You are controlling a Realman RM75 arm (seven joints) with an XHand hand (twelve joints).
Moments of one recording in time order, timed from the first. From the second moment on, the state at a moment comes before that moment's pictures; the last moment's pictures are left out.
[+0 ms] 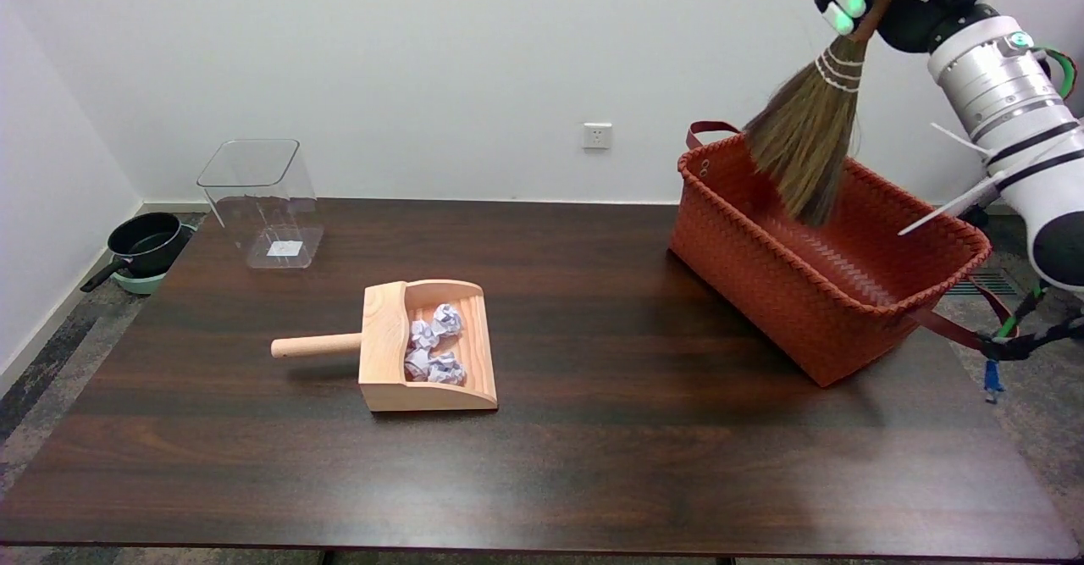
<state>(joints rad) 0.01 -0.70 1.83 -1.65 1.36 -0.15 -2.09</state>
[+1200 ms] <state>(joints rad) -0.23 -0.70 1.89 -1.63 1.32 -0.19 -1.89</state>
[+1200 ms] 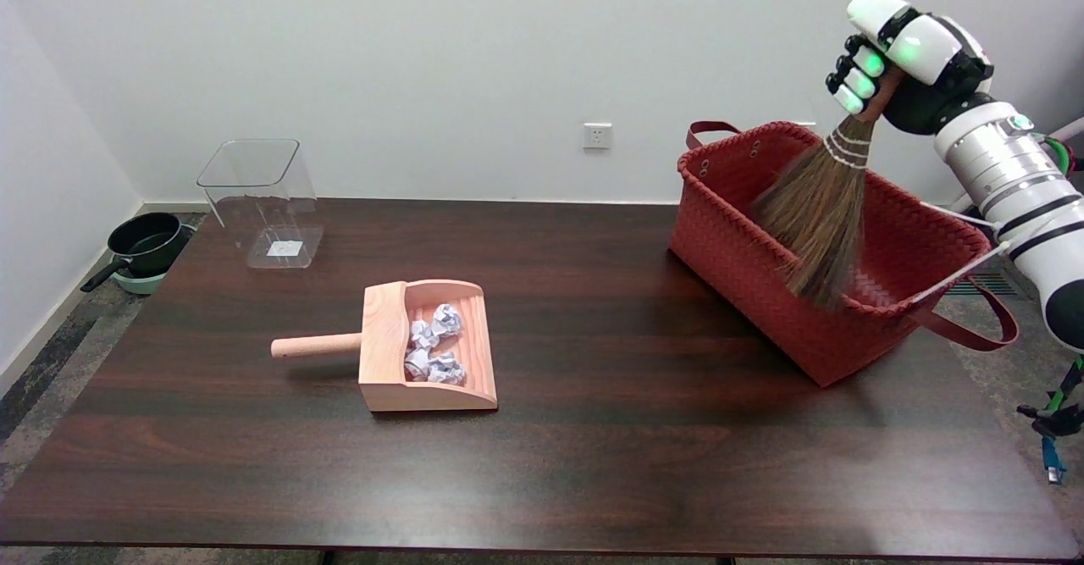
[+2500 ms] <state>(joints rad) -0.15 -0.63 1.95 -1.63 1.32 -0.13 -1.81</state>
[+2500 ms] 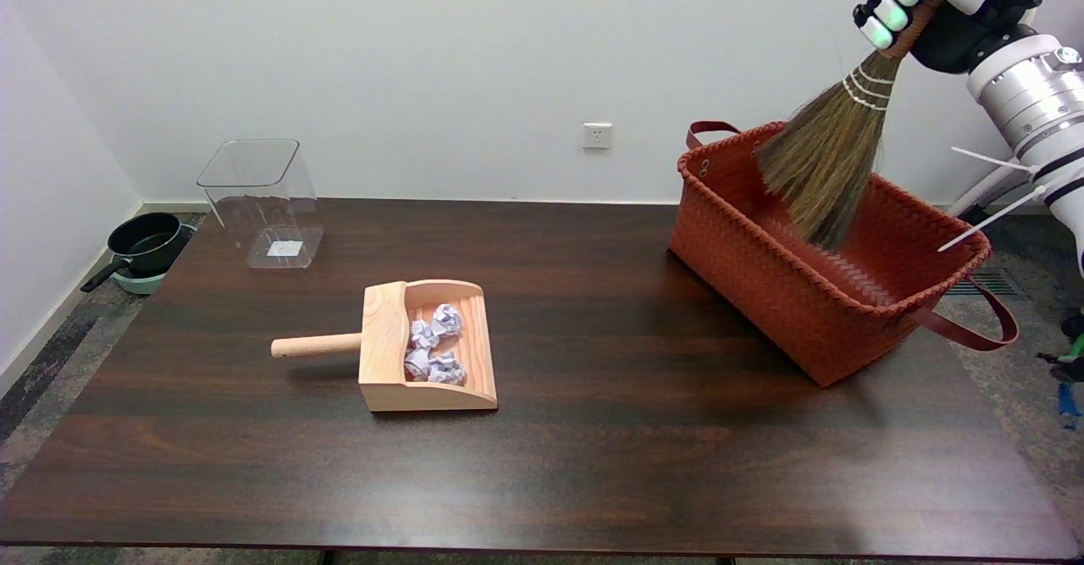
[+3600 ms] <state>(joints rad) -0.14 -0.55 1.65 -1.50 0.99 -0.30 -1.71</state>
